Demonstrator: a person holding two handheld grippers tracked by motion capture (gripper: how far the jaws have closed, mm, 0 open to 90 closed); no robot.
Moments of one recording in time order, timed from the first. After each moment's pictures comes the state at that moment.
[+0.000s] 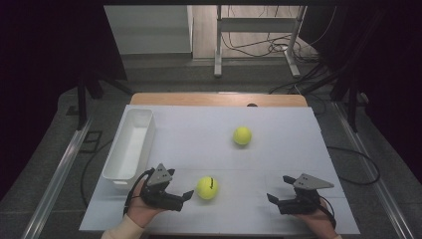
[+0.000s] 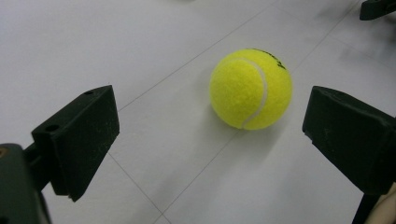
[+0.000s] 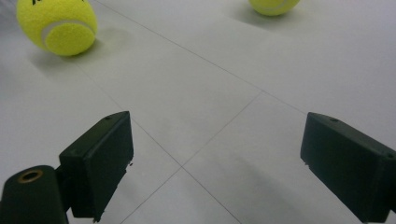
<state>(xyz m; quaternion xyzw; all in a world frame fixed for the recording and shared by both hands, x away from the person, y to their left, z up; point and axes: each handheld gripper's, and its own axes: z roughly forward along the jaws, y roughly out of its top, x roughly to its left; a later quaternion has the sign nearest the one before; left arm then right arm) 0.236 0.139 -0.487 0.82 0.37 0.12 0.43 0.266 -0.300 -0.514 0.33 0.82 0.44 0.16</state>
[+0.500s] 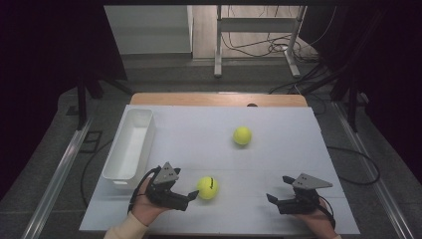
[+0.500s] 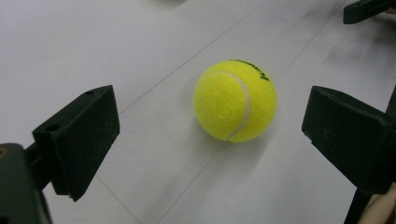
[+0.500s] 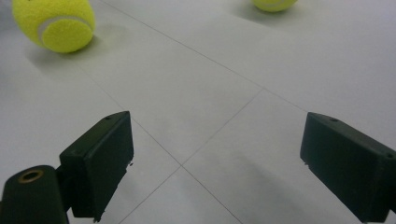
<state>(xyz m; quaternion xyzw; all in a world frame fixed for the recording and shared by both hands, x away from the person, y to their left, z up) 0.240 0.123 -0.481 0.83 0.35 0.12 0.42 0.267 -0.299 -0.516 0.33 0.82 0.44 0.16</state>
